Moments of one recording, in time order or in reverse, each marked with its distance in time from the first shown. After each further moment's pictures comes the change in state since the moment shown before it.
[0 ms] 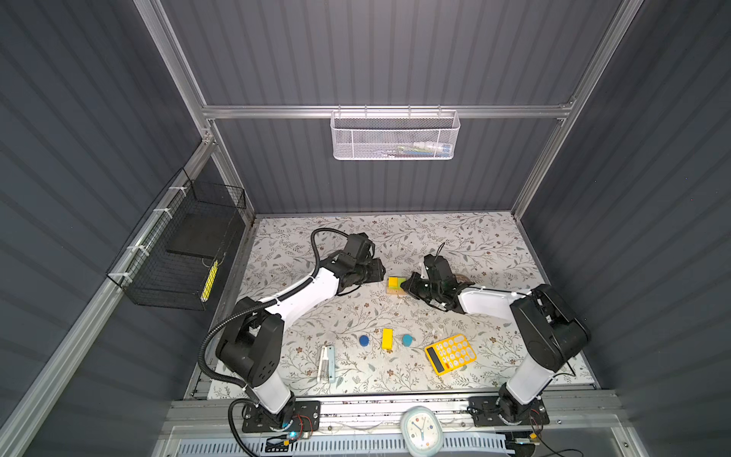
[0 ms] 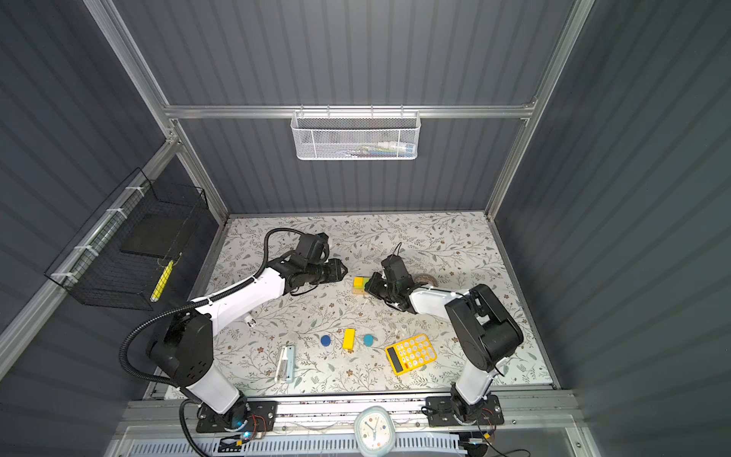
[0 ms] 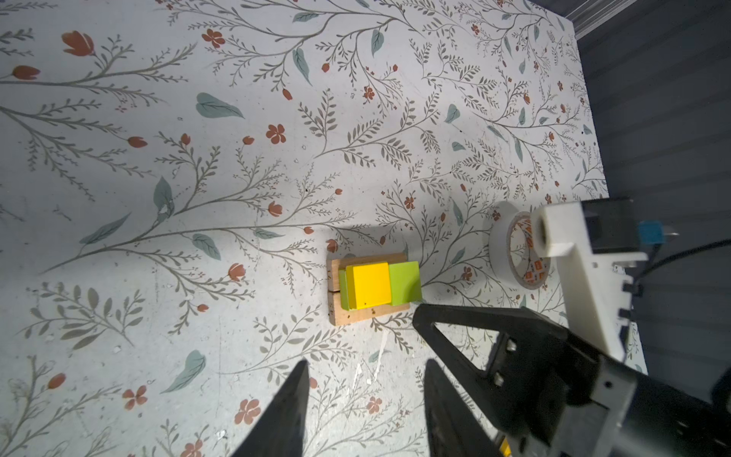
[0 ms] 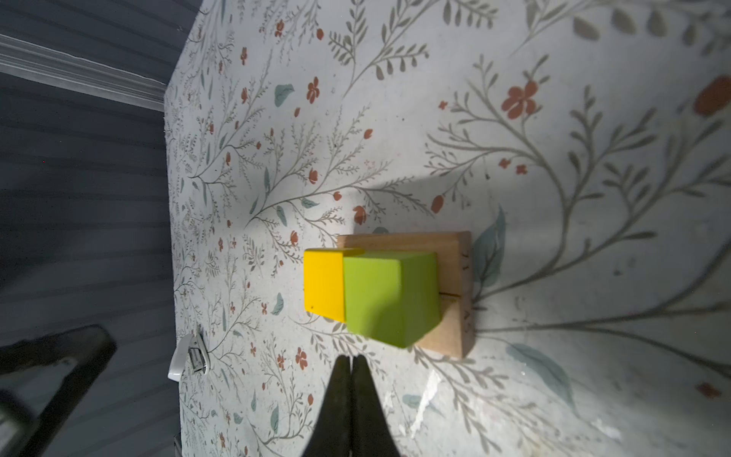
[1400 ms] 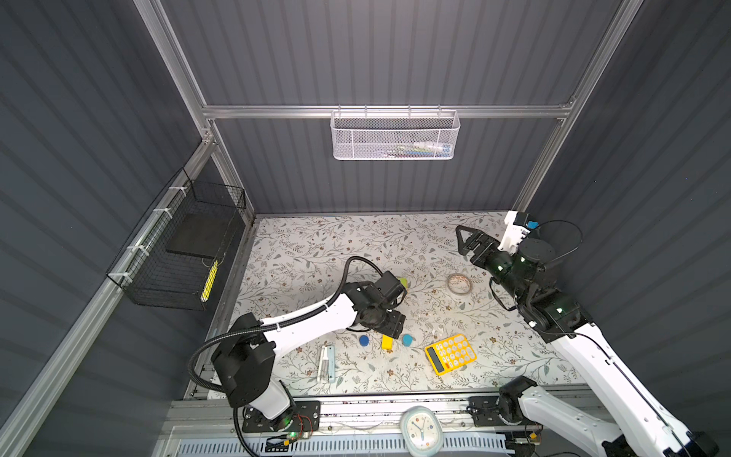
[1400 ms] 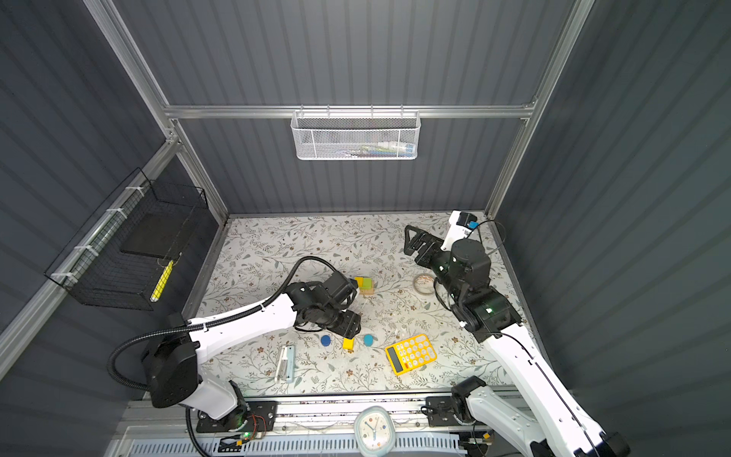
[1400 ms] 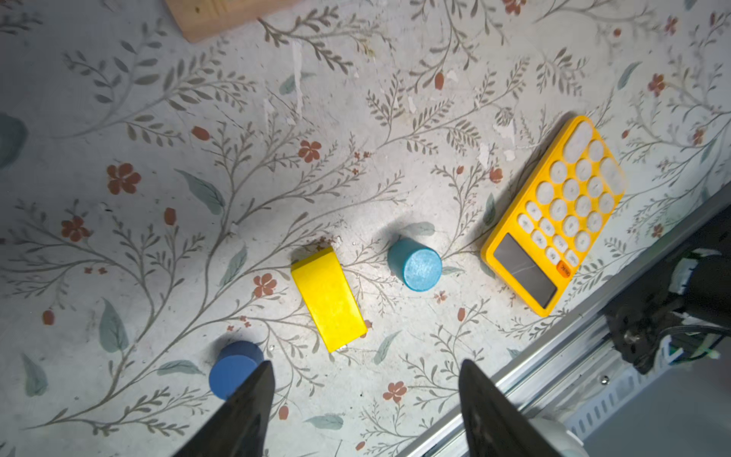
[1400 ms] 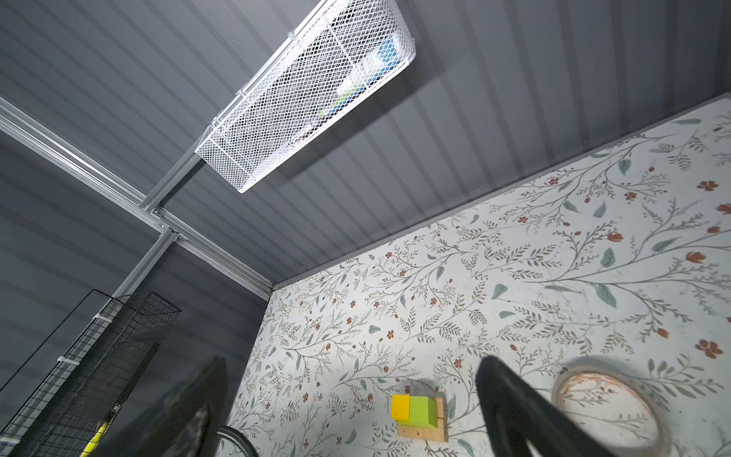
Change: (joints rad) left arm -0.357 -0.054 -0.050 -0.409 -0.032 0.116; right arm -0.115 -0.762 0.205 -0.439 0.360 -0.247
